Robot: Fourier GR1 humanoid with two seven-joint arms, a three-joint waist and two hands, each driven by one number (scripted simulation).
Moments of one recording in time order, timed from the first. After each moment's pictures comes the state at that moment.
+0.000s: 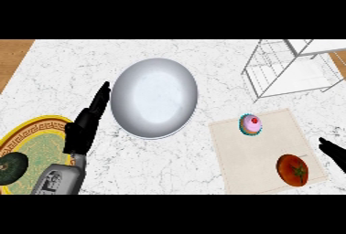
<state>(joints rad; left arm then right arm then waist) -0.17 0.19 -0.13 -1.43 -0.03 0.09 0.01 0.36 -0.39 -0.27 -1.96 0.60 0.46 -0.36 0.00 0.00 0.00</state>
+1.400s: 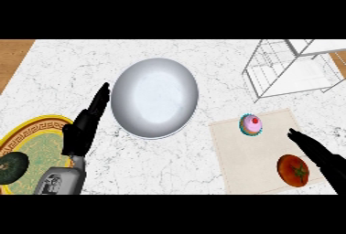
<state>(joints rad) -0.15 0.12 -0.06 -1.46 -0.10 0.01 0.03 0.20 -0.28 -0.21 -1.69 0.86 0.36 -0.43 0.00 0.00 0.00</state>
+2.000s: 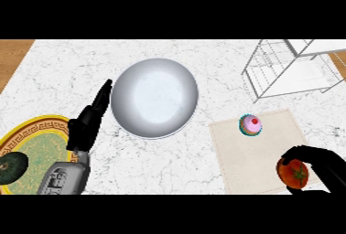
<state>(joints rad) -0.19 0.09 -0.04 -1.42 -0.12 0.00 0.02 0.17 -0.29 -0.17 -1.63 0.96 0.27 -0.50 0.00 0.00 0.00</state>
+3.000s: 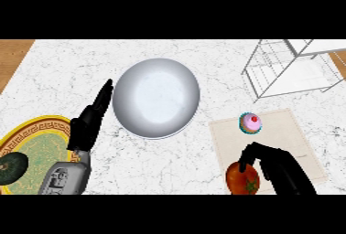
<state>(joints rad) -0.19 0.08 -0.03 -1.43 -0.15 0.00 0.03 0.20 -0.02 0.19 -2.02 0.88 0.32 0.18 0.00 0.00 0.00</state>
